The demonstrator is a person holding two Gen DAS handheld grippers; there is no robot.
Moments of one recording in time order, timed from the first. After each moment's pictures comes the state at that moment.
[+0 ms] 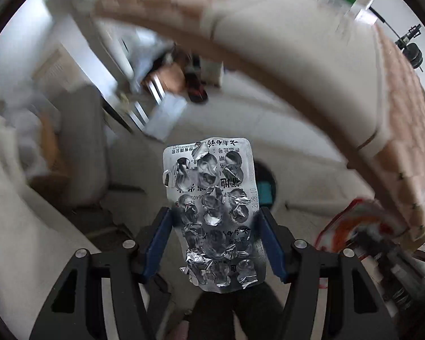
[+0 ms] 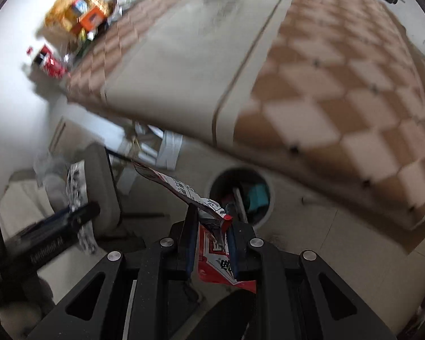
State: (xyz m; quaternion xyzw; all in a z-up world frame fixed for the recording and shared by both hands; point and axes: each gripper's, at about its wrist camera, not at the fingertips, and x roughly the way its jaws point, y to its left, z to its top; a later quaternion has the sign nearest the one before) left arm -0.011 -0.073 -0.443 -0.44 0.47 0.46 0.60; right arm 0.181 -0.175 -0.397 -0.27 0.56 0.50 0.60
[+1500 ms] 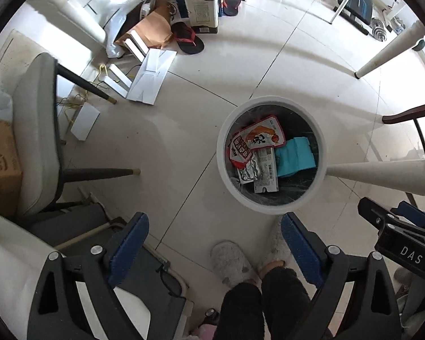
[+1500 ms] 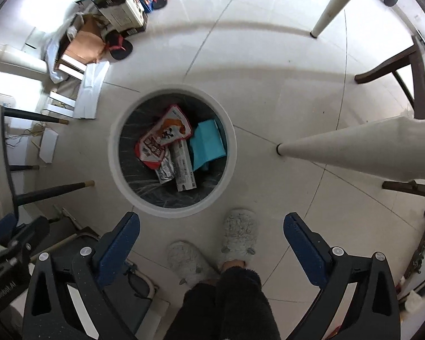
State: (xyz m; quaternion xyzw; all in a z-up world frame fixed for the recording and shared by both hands) left arm 0.023 -0.082 -0.621 -0.42 0.56 0.43 0.57; right arm 0.221 -0.154 -0.669 -0.37 0.61 0.38 0.59
